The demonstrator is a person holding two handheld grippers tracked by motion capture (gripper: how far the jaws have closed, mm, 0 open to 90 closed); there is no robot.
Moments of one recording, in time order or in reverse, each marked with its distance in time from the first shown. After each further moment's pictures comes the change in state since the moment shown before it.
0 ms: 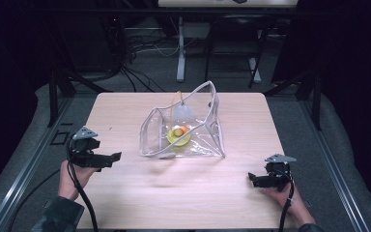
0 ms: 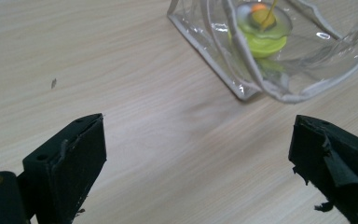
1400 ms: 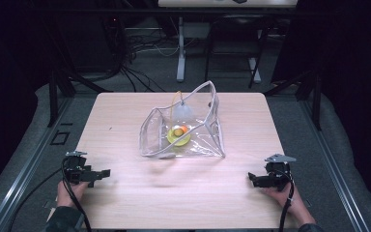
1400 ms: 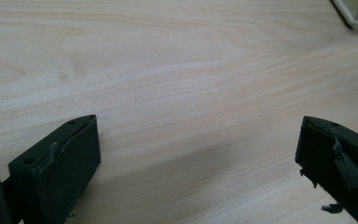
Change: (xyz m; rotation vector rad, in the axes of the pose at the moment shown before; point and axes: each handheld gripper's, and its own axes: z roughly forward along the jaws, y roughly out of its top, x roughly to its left) left arm 0.070 -0.094 0.052 0.134 -0.035 -0.273; right arm 0.000 0.000 0.000 -0.005 -0.001 0.002
